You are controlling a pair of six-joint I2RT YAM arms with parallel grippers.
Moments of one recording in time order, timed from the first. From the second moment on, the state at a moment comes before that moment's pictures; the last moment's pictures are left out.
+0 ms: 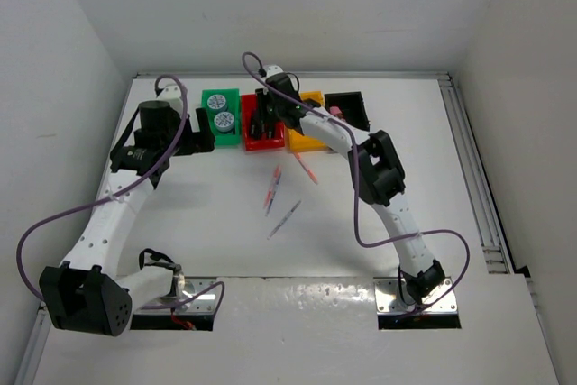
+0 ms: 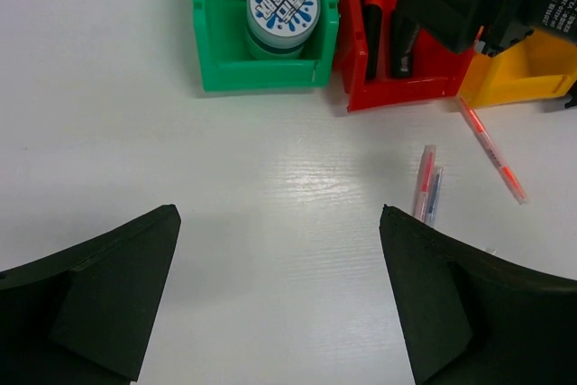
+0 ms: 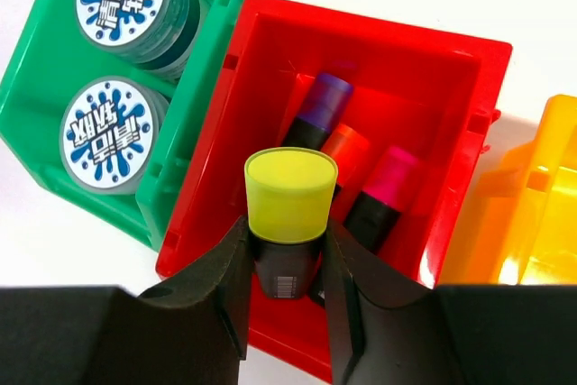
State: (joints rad) left arm -0.10 1.11 1.03 -0.47 0.03 -0.20; right arm 0.62 2.43 2.03 -0.19 0.02 0.28
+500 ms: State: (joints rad) left arm -0.10 1.20 1.24 -0.53 -0.04 -0.09; right arm 0.62 2.22 1.99 -0.29 -0.09 0.35
